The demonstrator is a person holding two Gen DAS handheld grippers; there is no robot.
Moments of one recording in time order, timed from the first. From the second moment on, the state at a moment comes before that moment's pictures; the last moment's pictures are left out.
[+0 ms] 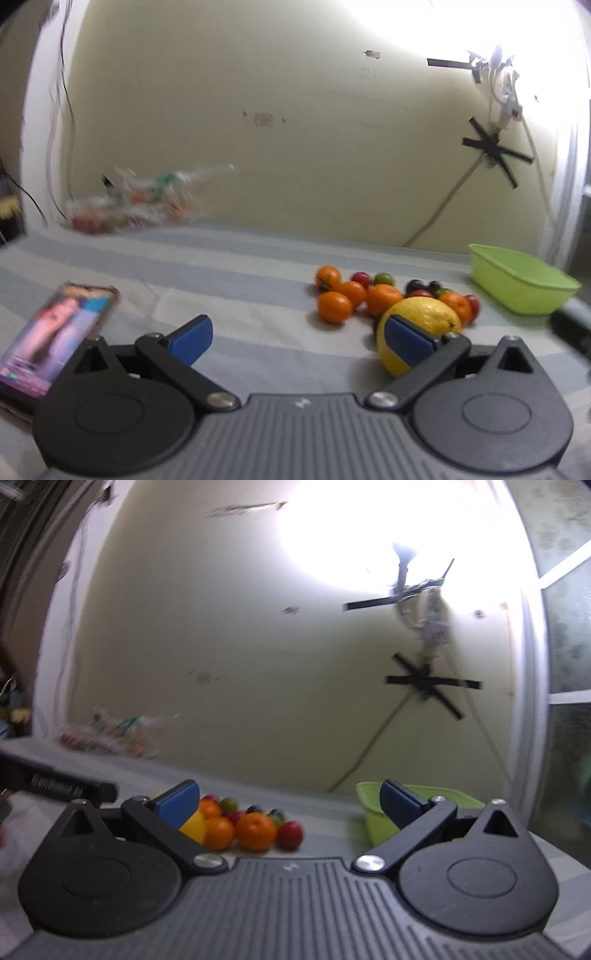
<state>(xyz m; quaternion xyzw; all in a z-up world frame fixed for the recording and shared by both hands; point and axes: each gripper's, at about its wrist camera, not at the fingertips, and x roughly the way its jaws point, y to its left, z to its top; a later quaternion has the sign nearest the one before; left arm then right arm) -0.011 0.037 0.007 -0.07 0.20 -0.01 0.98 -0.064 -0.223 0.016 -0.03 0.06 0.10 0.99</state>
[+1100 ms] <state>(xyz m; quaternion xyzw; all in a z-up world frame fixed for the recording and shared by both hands) -0.014 0.051 0.008 -0.13 0.19 -0.09 0.97 -0.006 -0.226 0.029 -0.03 0.26 0.23 0.94</state>
